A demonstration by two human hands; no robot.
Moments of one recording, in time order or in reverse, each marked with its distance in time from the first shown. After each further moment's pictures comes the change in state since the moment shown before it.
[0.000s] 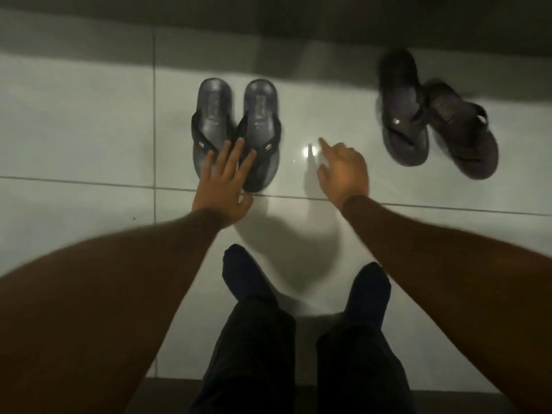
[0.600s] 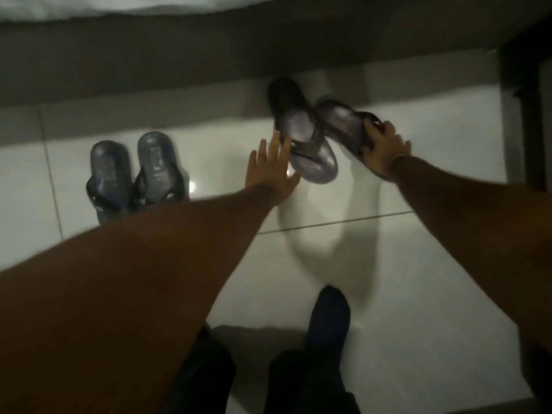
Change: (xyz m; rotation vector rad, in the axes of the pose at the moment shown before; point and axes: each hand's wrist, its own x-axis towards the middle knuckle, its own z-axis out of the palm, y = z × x) left_hand 0.219 0.270 -0.002 -0.174 -0.186 0.027; right_hand 0.053 0.334 -0.035 0.125 -0.256 0.506
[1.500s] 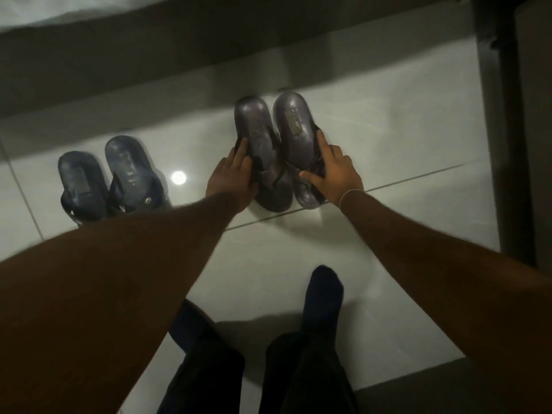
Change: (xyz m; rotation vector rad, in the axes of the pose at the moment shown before) left_hand -0.023 -0.030 -0.002 0.077 -0.097 0.076; right_hand -0.095 -0.032 0.062 0.321 -0.016 -0.132
